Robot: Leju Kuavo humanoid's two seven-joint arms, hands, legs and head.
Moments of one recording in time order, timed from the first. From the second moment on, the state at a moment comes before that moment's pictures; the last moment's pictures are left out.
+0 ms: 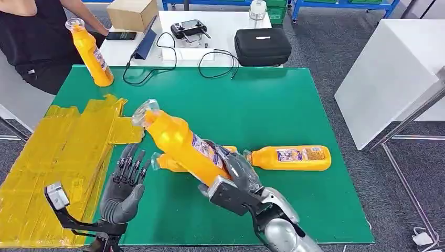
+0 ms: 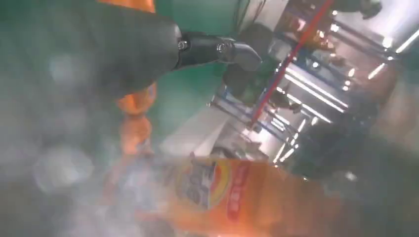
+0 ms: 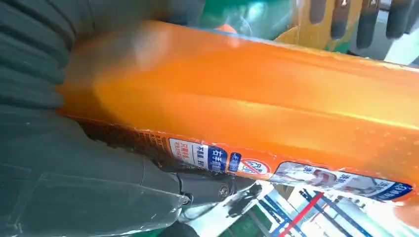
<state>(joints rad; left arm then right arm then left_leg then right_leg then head) 0.23 -0.15 -0.11 -1.76 0.64 -0.27 -0.13 -0.15 -0.05 0.64 -1.62 0.43 -0.04 0.03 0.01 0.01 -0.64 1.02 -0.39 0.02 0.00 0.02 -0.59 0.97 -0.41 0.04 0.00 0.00</state>
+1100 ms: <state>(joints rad) 0.19 -0.15 -0.08 -1.72 0.74 -0.26 -0.09 -0.42 0.05 1.00 -1.33 0.53 0.02 0.09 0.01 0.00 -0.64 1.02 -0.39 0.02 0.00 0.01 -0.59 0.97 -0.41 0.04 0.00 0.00</state>
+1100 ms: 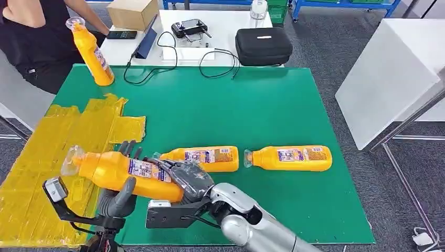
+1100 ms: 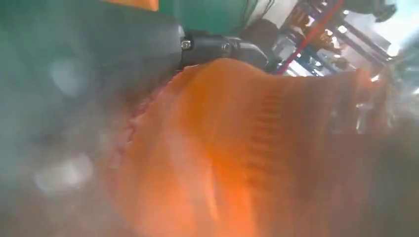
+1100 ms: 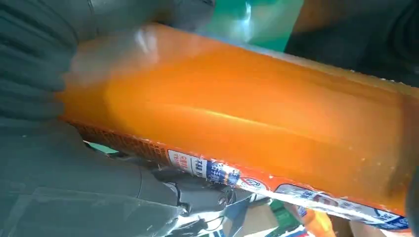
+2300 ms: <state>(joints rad) 0.20 -0.16 -0.04 -1.72 0.60 -0.20 -0.16 -0.39 0.07 0.99 -1.29 0.56 -0.02 0.09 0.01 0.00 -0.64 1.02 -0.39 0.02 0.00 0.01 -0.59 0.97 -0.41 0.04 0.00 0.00</state>
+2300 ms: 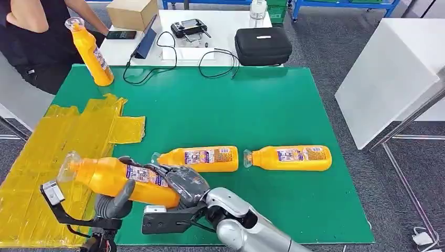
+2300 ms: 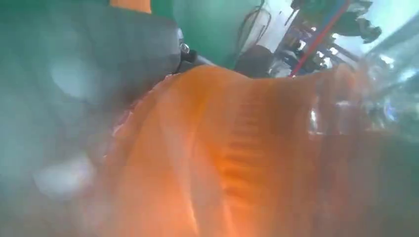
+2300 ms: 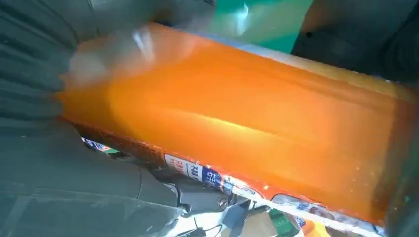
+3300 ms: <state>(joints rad) 0.13 -0.12 0.09 -1.76 -0.52 0.33 -0.33 -0.14 -0.06 0.73 -1.54 0.63 -0.11 0.10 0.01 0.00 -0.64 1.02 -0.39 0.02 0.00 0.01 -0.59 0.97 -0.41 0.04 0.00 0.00</state>
